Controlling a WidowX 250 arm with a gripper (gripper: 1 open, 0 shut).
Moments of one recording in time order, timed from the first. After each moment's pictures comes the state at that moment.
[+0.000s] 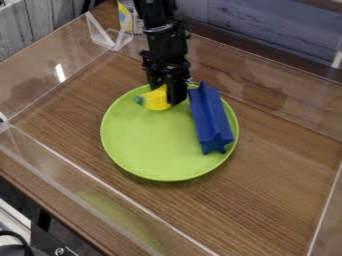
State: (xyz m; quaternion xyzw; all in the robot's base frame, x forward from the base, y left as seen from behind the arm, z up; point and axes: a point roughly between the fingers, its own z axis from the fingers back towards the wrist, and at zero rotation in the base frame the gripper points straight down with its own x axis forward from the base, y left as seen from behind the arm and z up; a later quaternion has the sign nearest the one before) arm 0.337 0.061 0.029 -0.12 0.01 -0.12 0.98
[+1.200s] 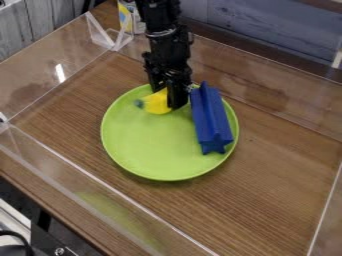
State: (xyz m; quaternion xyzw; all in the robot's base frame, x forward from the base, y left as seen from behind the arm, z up) arm 0.322 0.049 0.022 -0.12 0.02 -0.15 0.98
